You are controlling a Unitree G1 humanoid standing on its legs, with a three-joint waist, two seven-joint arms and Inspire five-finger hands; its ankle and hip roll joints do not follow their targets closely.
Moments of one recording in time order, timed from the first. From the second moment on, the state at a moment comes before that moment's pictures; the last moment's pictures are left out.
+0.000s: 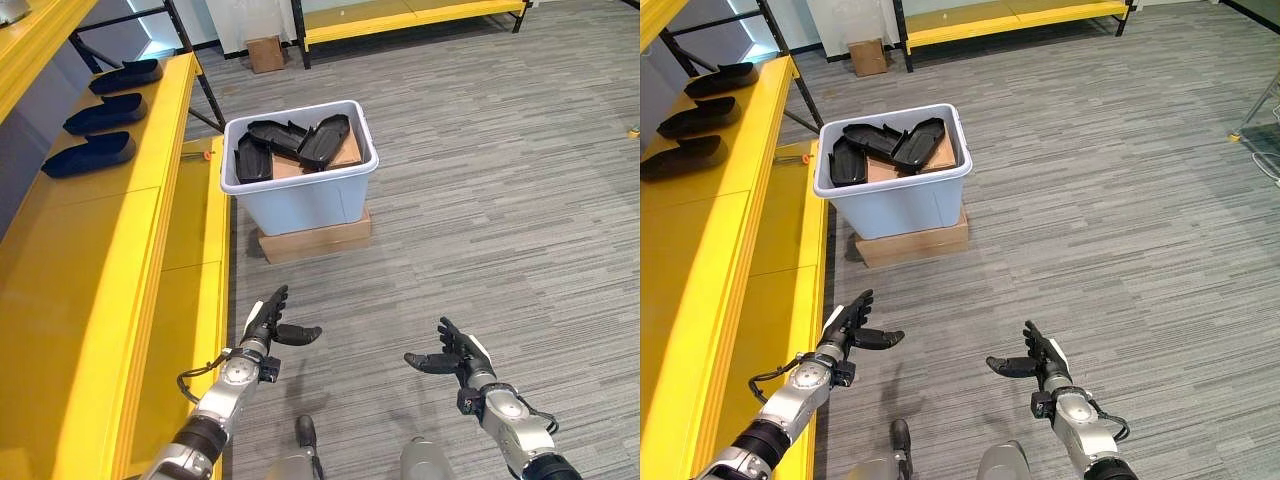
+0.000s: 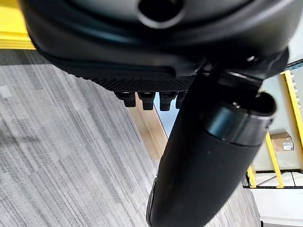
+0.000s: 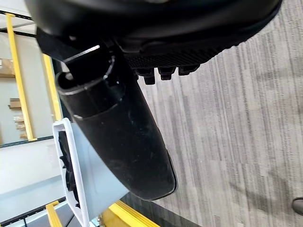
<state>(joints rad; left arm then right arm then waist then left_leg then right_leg) -0.26 0.37 -0.32 0.57 -0.30 0.00 0.10 -0.09 -0.41 0.26 0.54 0.44 -0.04 -0.05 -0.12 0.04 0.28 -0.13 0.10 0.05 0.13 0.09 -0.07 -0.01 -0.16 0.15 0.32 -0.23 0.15</state>
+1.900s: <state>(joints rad) -0.13 0.32 -0.33 0.39 -0.35 0.02 0.05 -0.08 -0.43 0.09 0.43 0.37 0.07 -0.23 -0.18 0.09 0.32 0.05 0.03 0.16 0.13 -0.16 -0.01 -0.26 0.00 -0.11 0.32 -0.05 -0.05</state>
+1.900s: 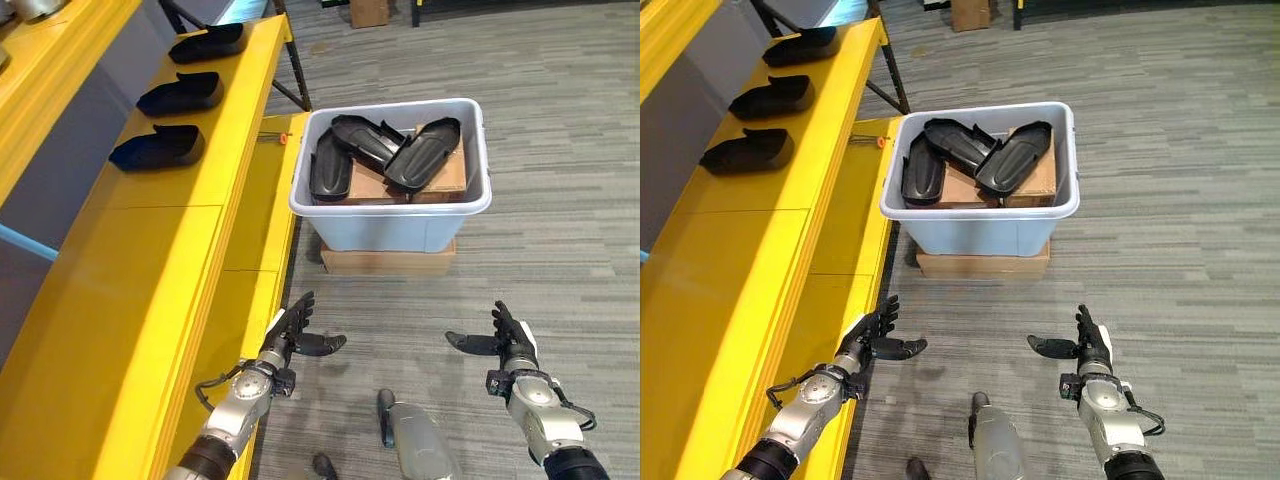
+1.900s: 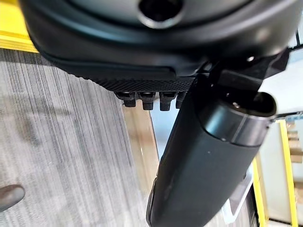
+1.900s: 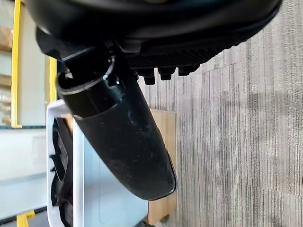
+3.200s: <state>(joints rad) -0.07 0.39 -0.21 0.46 -0.39 0.00 0.05 -0.23 -0.31 0.34 0.48 0.37 0.09 -0.18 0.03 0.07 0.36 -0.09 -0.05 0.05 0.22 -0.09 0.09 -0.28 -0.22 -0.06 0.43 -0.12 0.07</state>
